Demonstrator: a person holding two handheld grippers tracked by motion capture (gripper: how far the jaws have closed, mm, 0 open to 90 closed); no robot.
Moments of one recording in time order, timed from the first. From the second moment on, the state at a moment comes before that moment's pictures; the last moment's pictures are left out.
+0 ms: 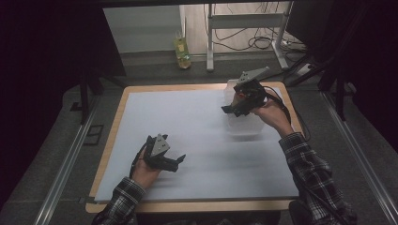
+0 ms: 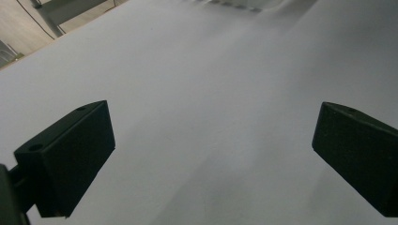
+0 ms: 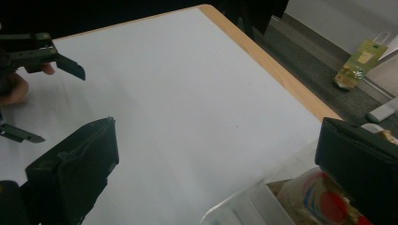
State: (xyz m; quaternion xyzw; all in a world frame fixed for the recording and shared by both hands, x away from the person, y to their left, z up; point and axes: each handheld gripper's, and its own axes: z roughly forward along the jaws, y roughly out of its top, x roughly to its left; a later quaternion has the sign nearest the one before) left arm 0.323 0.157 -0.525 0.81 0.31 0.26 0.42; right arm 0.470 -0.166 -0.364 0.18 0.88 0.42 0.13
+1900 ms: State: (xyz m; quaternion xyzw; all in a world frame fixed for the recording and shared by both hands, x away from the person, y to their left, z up) left arm 0.326 0.162 -0.529 0.81 0.30 0.23 0.45; right arm 0.387 -0.208 -0.452 0.19 0.86 0.46 0.13
